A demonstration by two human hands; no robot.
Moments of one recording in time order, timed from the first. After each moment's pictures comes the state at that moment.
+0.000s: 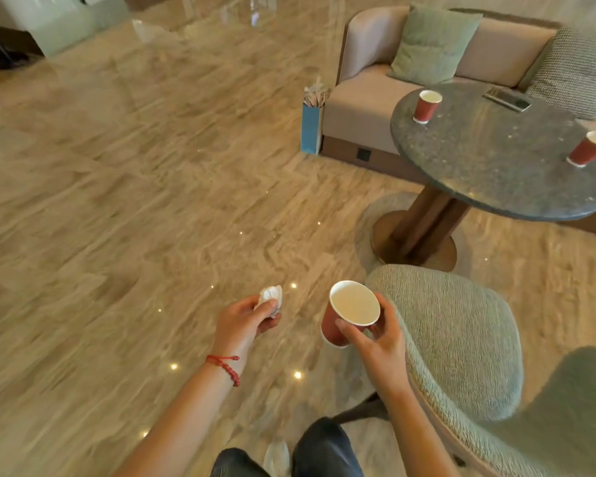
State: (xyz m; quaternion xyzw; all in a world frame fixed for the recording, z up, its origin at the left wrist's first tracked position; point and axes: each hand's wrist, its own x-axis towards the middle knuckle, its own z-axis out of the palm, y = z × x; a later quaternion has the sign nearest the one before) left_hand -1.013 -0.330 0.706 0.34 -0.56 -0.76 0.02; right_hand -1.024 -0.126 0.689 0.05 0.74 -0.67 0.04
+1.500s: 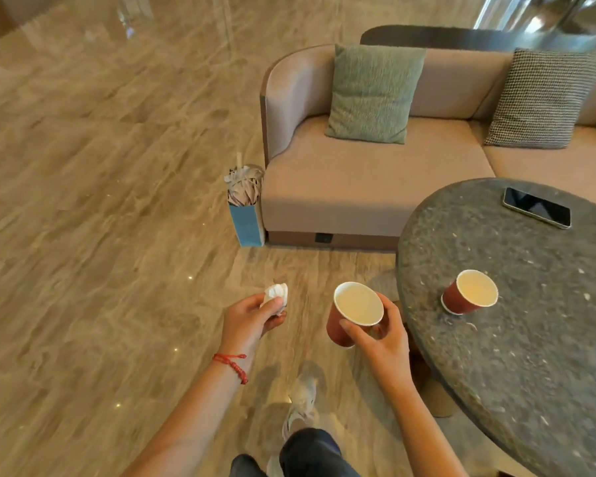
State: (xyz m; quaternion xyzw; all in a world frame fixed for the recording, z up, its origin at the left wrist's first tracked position) left_hand -1.832 -0.422 0.706 0.24 -0.60 -0.76 -0.11; right_hand -1.772 -0.230 0.682 0.18 0.76 -0.62 -0.08
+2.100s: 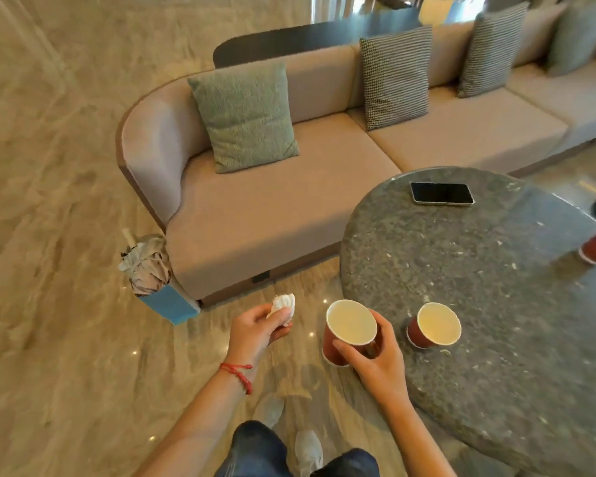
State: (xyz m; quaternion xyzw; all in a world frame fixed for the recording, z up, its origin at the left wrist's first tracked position) left_hand -2.023 -0.308 0.710 0.08 -0.66 -0.68 -0.30; right_hand -1.883 -0.179 0.694 0.34 0.70 -0.60 -0.18
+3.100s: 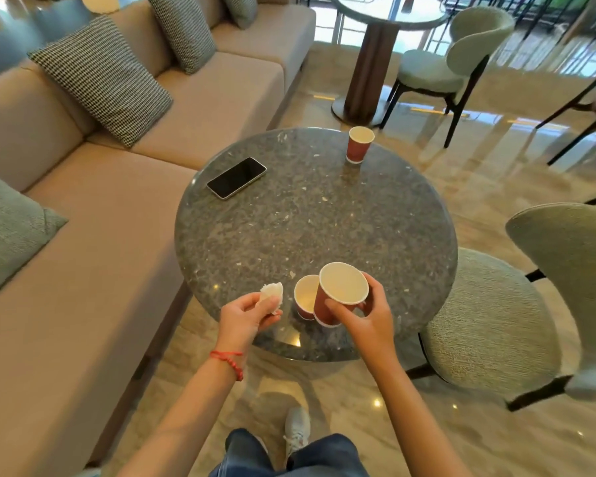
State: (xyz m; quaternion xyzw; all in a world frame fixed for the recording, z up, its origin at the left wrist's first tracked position) left_hand -2.023 -0.133 0.702 -0.19 -0.60 -0.52 -0.58; right_hand -1.831 -0.125 0.704 0.58 0.51 -0.44 -0.46
